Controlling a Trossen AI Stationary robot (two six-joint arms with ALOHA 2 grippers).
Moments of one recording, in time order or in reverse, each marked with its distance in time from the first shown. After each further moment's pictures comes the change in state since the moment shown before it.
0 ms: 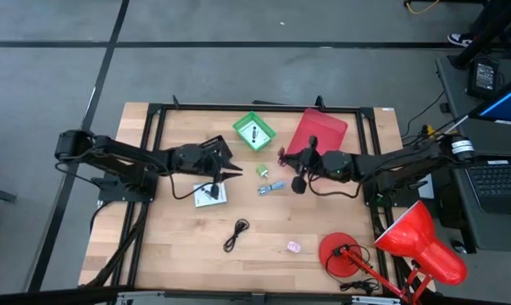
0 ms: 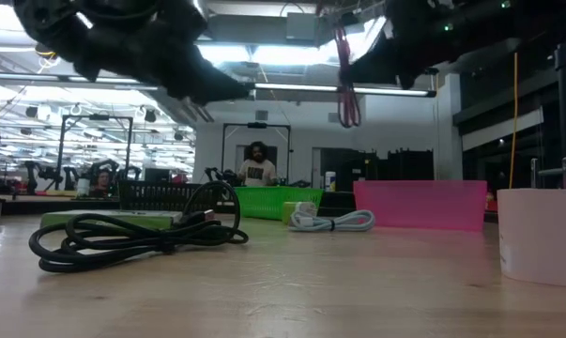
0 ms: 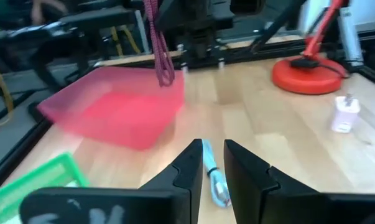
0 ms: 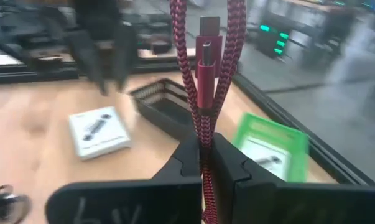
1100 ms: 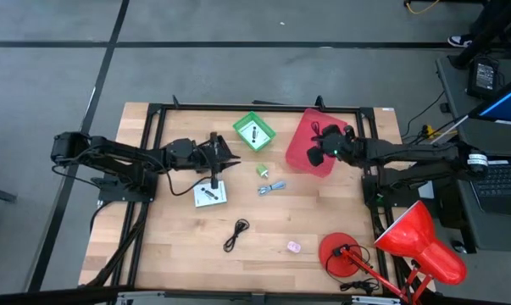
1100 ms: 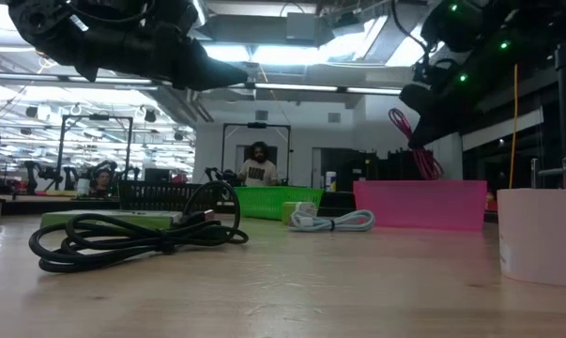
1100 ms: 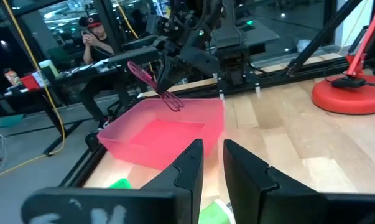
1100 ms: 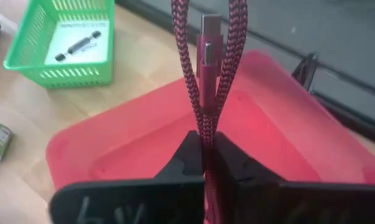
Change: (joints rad) left arm 0.058 -0.047 -0.035 0.126 -0.050 0.107; right arm -0.314 -0.178 0.000 -0.734 0.147 0.428
